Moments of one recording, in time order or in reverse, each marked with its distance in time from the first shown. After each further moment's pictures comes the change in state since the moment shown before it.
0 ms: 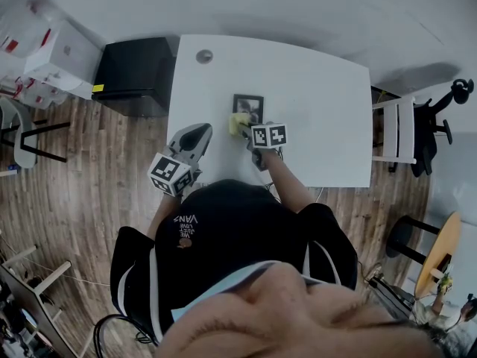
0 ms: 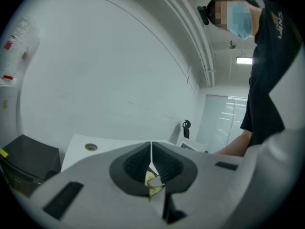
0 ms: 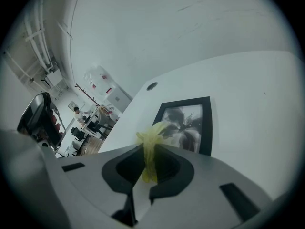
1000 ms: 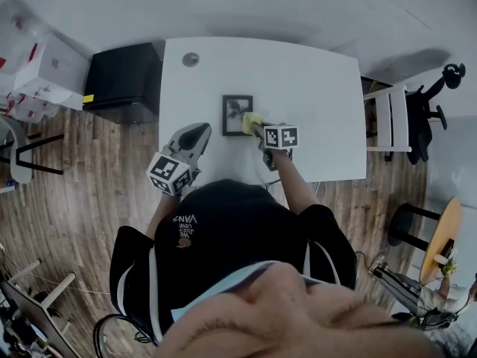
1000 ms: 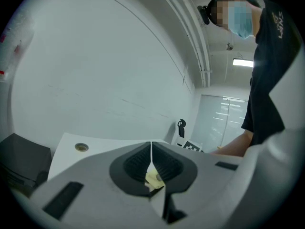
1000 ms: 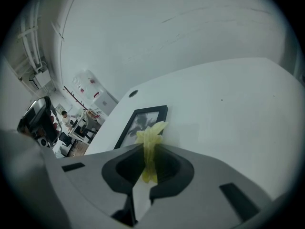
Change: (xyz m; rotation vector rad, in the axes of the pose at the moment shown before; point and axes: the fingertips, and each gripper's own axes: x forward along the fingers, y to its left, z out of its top) left arm 0.025 -0.013 -0.001 0.001 0.015 -0.069; right arm -0.055 -0.064 -0.003 0.048 -0.049 -0.140
